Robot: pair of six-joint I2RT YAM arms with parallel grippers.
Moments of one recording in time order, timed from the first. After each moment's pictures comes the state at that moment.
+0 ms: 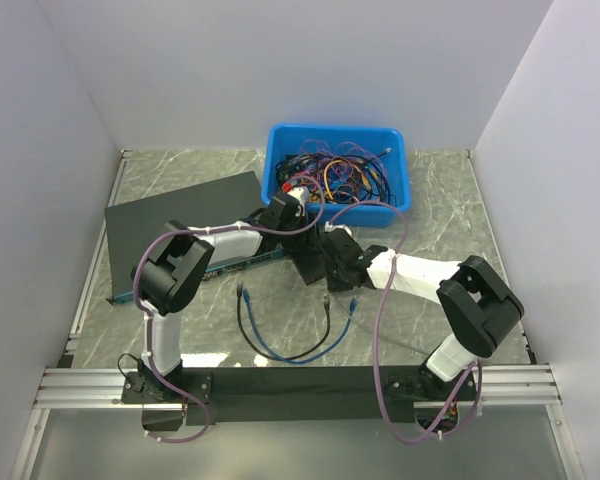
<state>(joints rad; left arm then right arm) -0.65 1.97 1.21 0.04 0.15 -0.56 0.73 1.59 0.86 -0.34 0.13 0.51</state>
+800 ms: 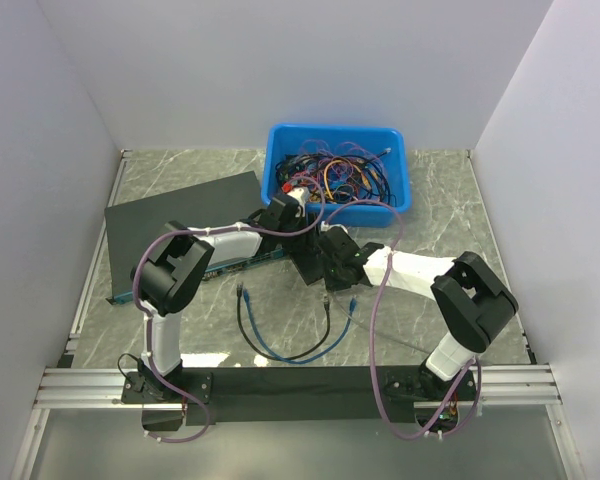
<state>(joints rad) -0.65 1.97 1.20 0.05 0.15 -0.55 0.73 1.63 0.89 -0.35 0.12 0.48</state>
